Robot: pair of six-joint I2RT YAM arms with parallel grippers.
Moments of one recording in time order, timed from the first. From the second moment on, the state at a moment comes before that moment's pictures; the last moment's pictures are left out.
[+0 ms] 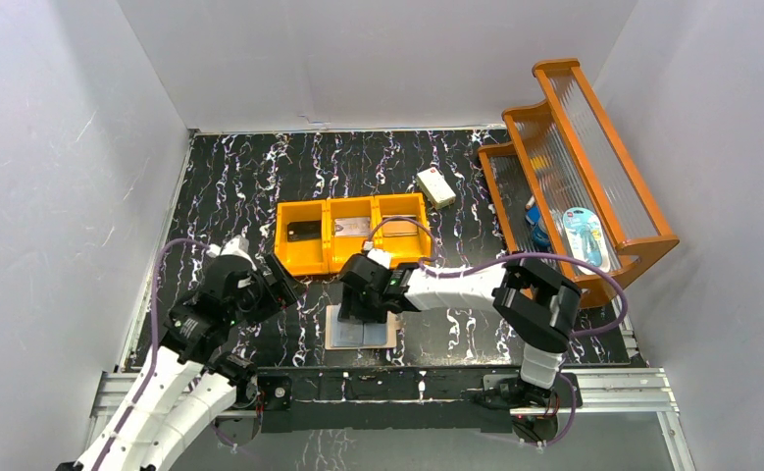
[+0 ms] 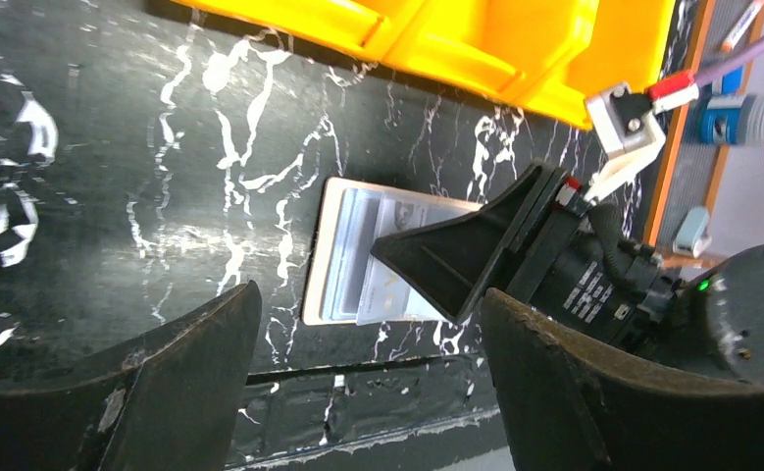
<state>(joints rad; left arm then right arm) -0.46 0.53 0.69 -0.92 -0.03 -0.88 1.18 1.80 1.11 -0.37 0.11 1.15</state>
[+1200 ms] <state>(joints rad) -0.48 0.97 0.43 -0.47 0.46 -0.83 1.11 1.75 0.92 -0.02 -0.10 1.23</state>
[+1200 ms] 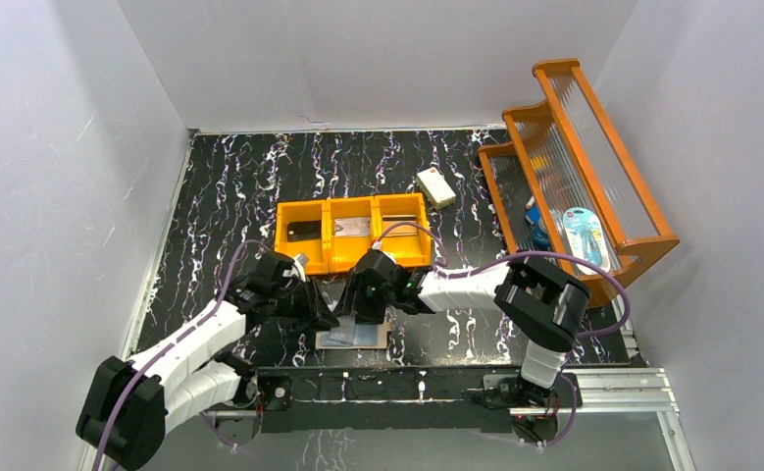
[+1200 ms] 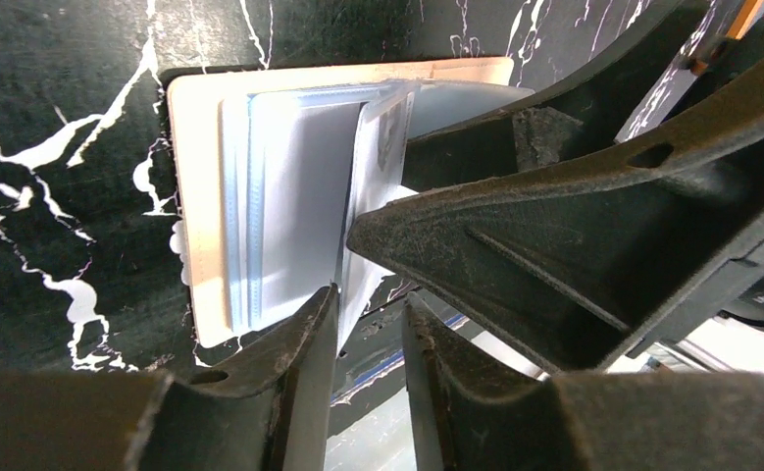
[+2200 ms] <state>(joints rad) -0.54 1.02 0.37 -0.39 0.41 -0.84 1.05 1.70 0.62 0.38 -0.23 1.29</state>
